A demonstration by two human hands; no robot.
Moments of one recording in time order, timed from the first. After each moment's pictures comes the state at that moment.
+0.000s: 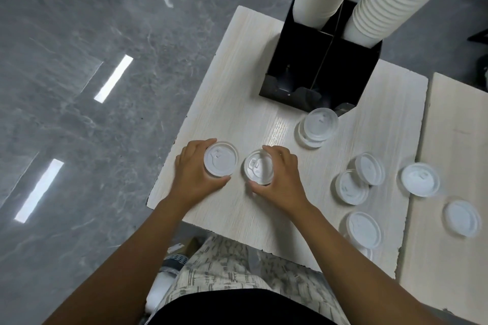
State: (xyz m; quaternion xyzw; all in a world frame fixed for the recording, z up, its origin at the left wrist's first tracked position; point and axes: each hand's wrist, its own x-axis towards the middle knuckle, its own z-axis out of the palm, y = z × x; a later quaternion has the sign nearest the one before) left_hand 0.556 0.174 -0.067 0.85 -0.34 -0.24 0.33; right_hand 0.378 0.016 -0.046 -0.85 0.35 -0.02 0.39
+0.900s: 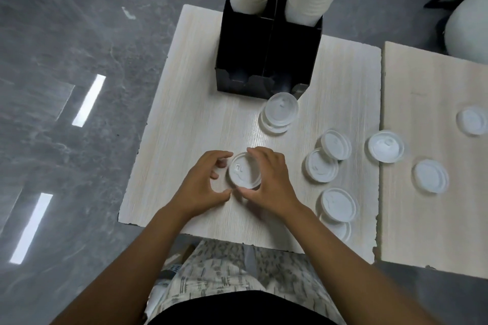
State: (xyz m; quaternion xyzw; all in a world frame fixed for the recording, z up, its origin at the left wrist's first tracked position) left_hand 0.505 0.138 -0.049 0.72 -0.47 -0.36 0.35; right_hand 0.328 0.014 -0.046 -0.86 0.36 -0.05 0.37
